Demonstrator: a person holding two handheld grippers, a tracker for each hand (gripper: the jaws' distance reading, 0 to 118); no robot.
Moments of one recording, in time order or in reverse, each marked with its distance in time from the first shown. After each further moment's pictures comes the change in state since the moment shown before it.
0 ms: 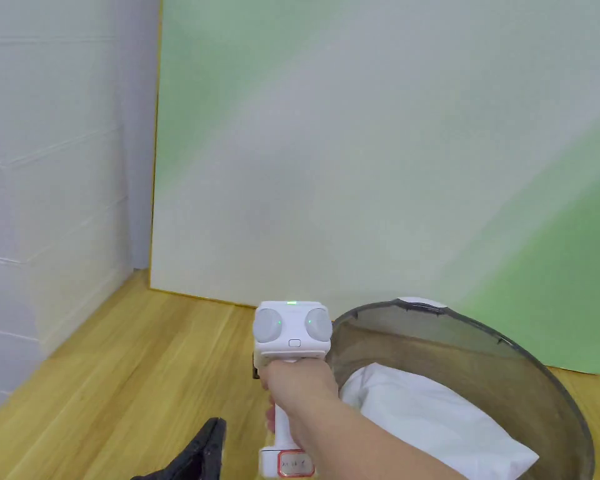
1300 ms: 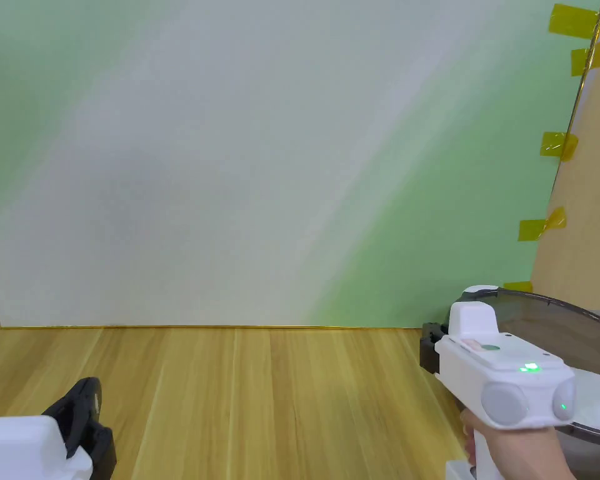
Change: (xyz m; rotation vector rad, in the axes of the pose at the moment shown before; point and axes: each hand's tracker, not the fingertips) left arm 0.001 0.029 -0.083 -0.031 0.024 0.034; right arm 0.338 -0.162 0.164 0.659 -0.183 -0.099
